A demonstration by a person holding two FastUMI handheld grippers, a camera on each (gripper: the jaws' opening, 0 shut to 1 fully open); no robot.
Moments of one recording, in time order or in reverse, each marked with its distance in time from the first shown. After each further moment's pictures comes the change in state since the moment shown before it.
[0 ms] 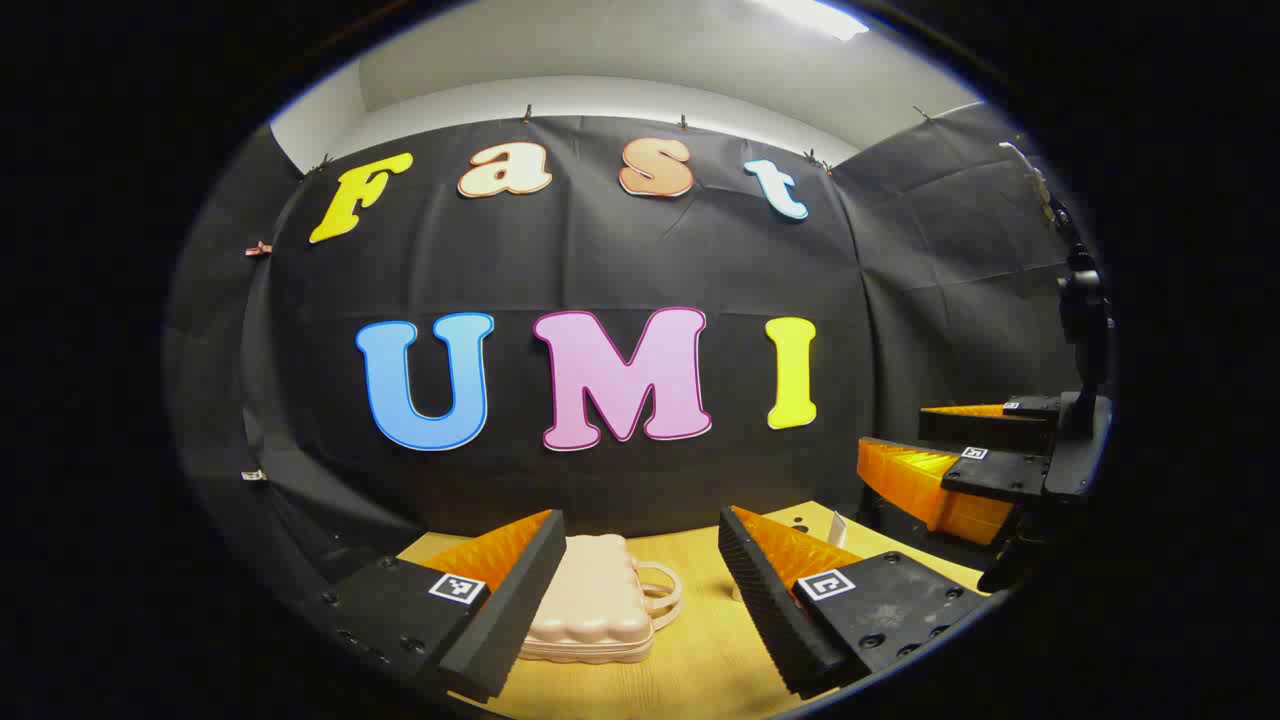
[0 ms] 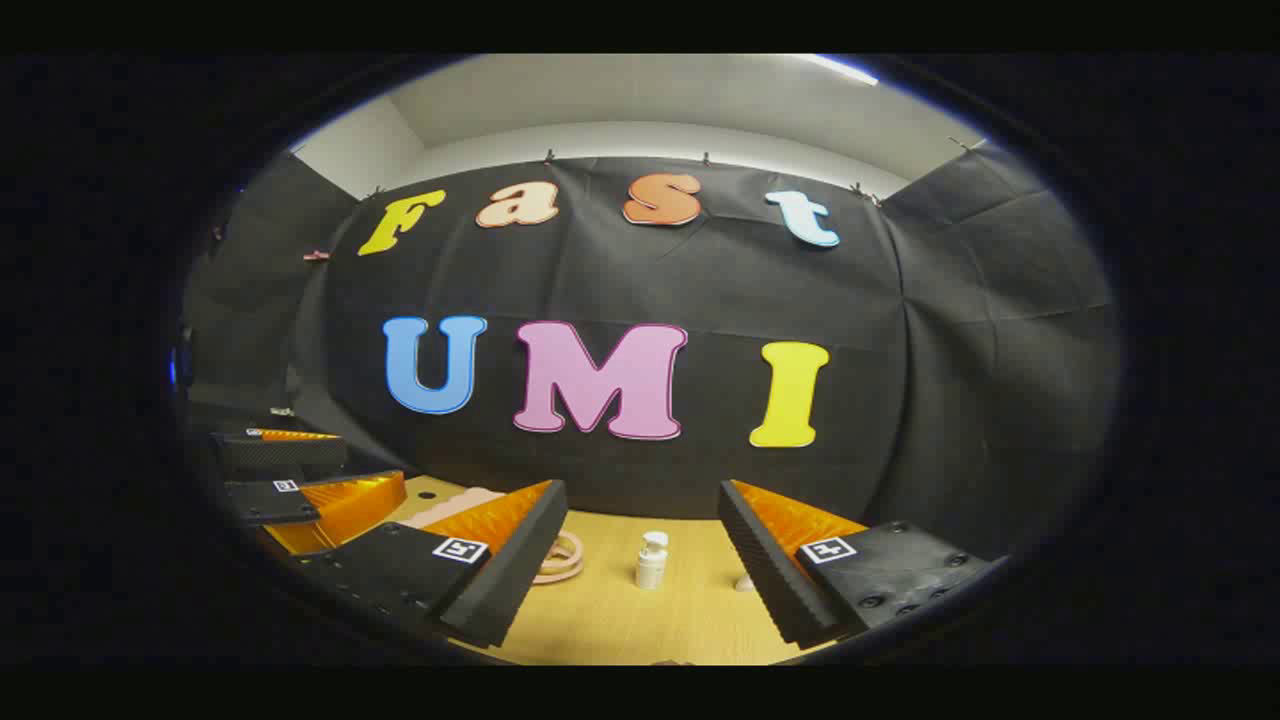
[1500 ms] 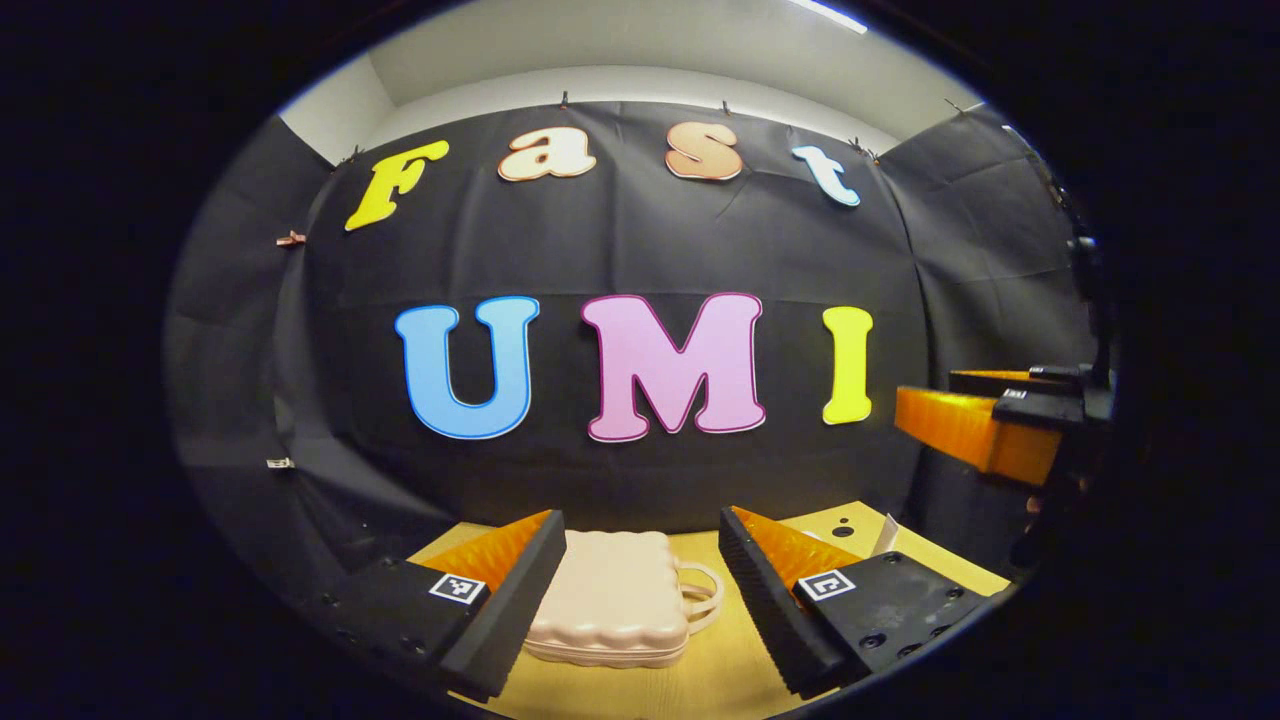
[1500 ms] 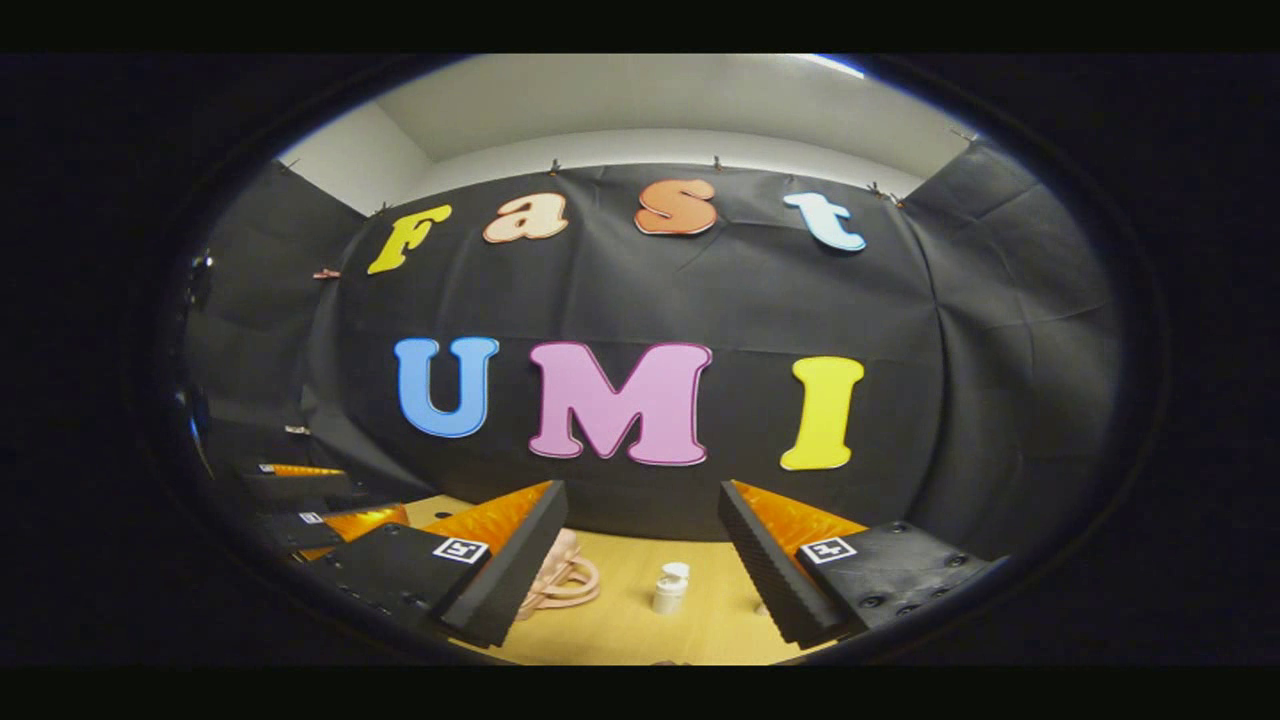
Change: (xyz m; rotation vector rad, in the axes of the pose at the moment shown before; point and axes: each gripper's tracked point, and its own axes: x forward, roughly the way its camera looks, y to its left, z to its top) left arm 0.047 0.021 -0.029 -0.022 0.061 0.097; right arm 0.051 -0.009 0.026 0.024 -0.052 0.058
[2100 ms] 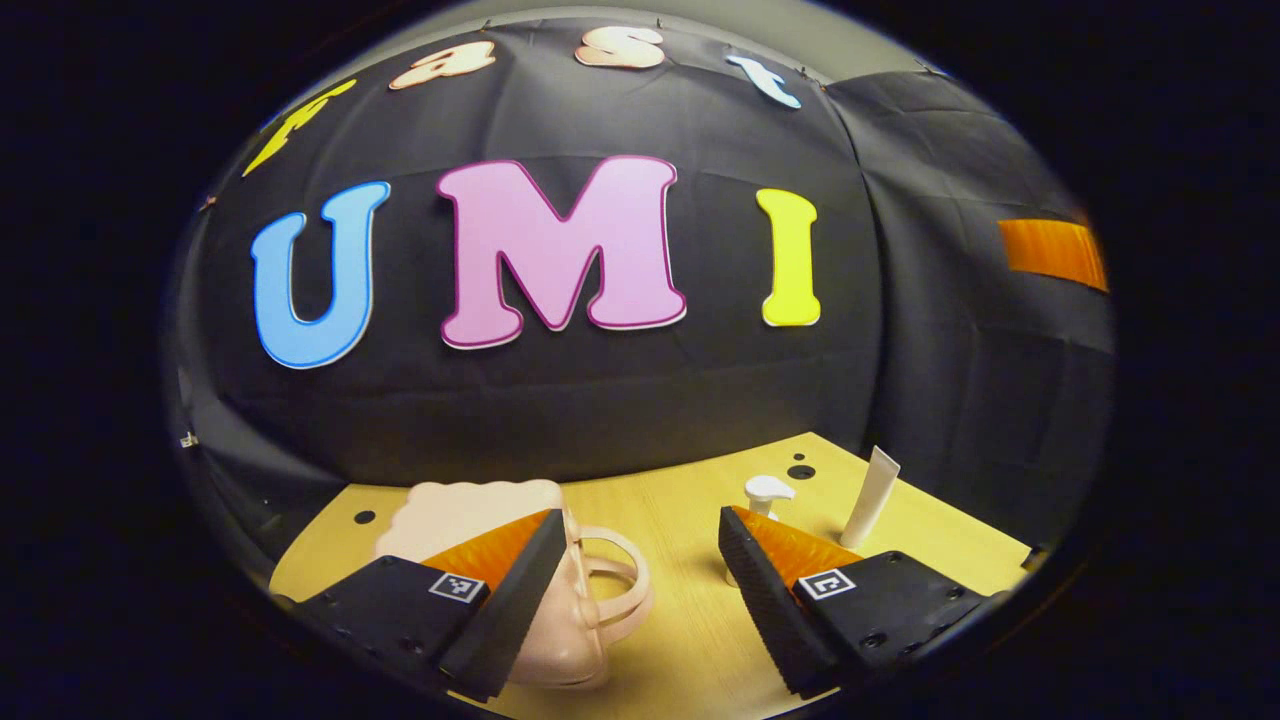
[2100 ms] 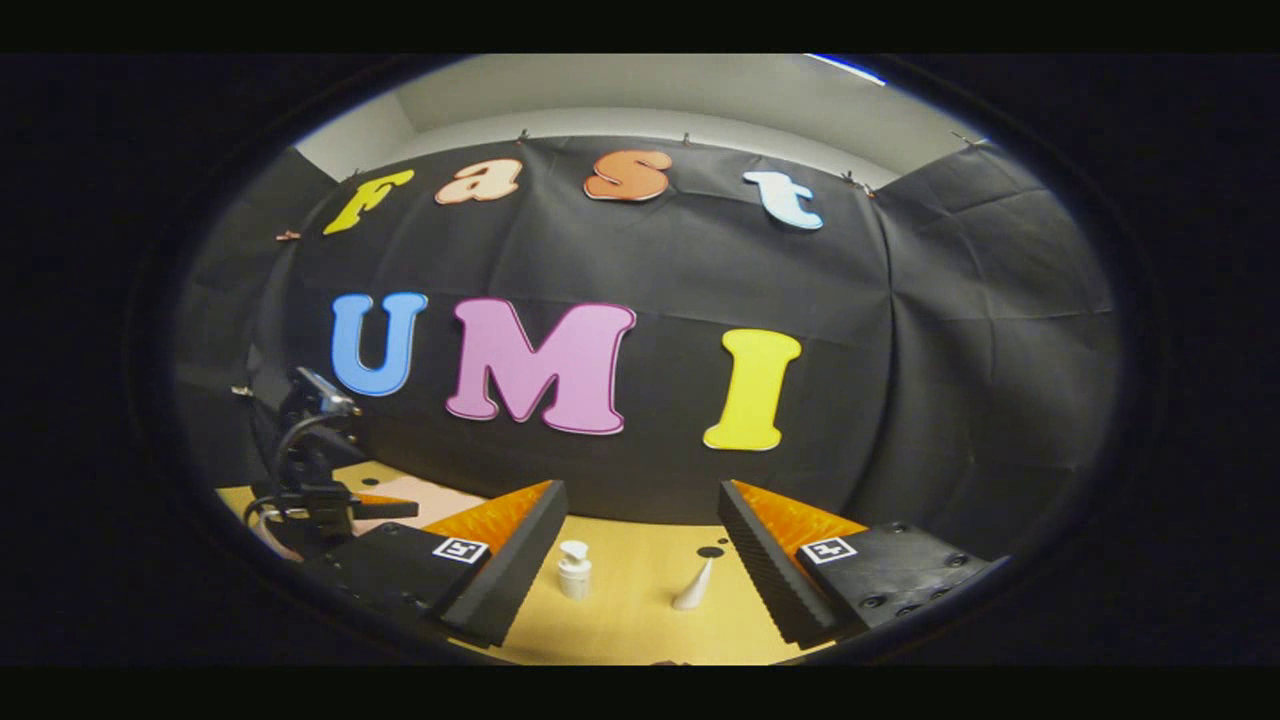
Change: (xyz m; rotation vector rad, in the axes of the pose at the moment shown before) left arm 0.157 -0.101 -0.134 0.048 0.233 -0.219; right arm 0.019 -0.094 -0.057 -0.068 0.106 -0.139
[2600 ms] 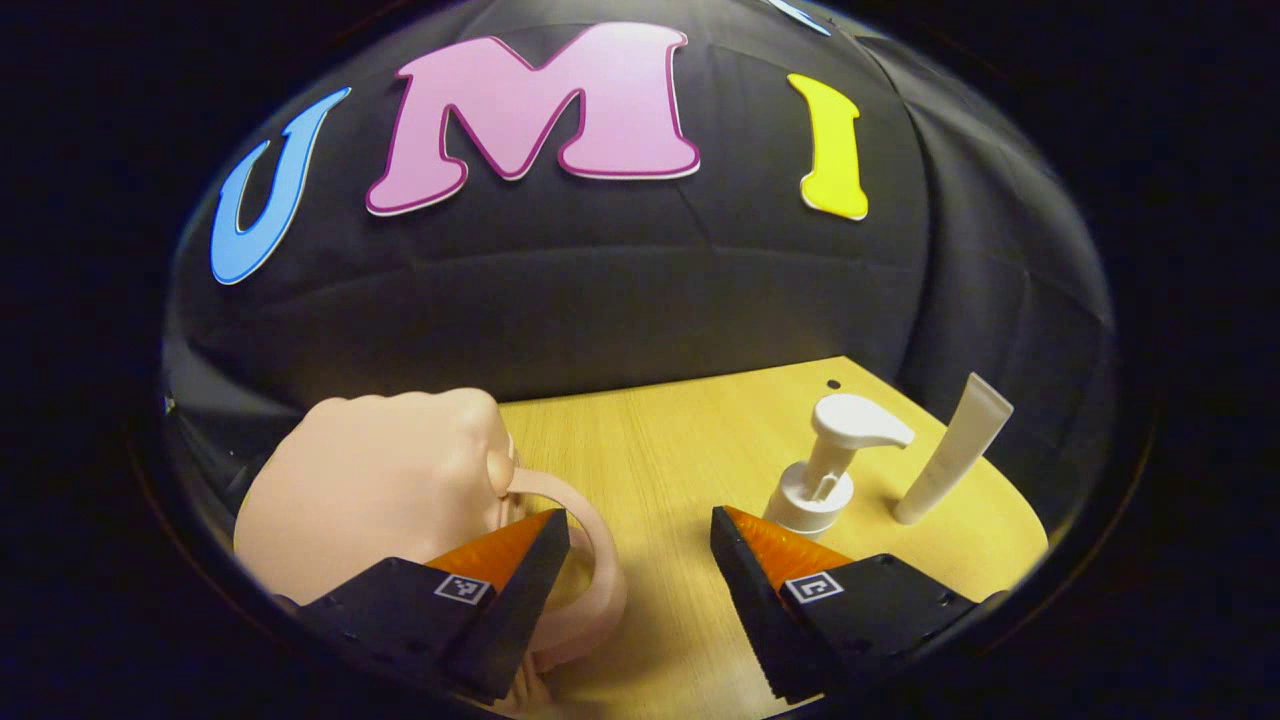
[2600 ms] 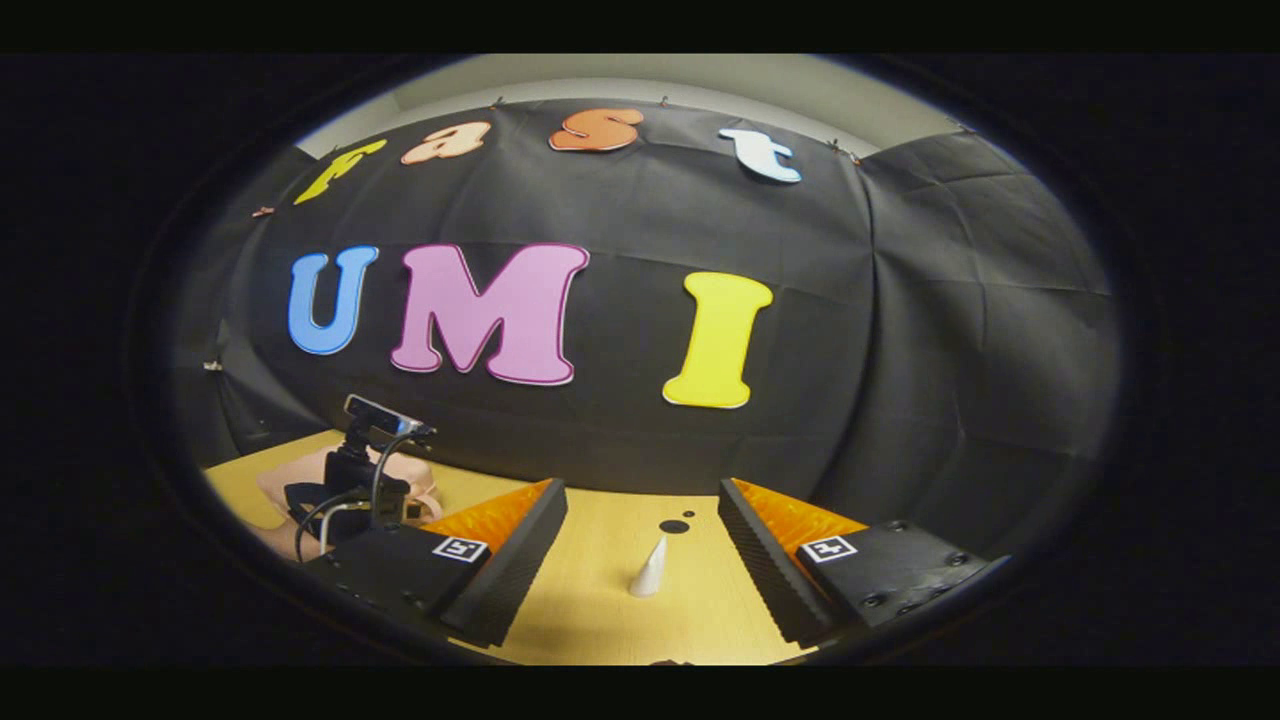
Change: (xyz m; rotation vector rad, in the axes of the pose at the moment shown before) left arm 0.112 -0.003 -0.098 -0.025 0.271 0.081; right arm 0.036 -0.048 -0.067 -0.016 0.141 -0.057
